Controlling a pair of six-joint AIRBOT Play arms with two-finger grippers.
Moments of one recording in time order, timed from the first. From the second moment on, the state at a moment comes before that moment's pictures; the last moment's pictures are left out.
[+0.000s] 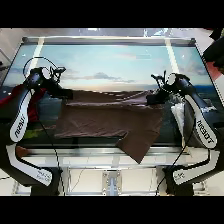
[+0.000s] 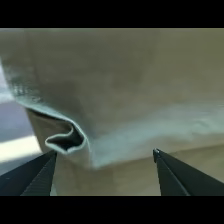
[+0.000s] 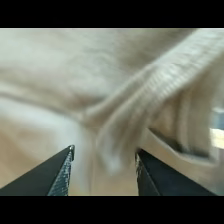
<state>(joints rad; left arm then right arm) 0.00 -1.68 1.49 1.41 -1.20 -1.30 0.05 -1.61 1.40 -1.40 1.28 1.35</state>
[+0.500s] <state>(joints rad) 0.38 -0.91 0.91 1.36 -1.09 -1.49 -0.25 -0.91 1.01 -1.48 1.36 1.44</state>
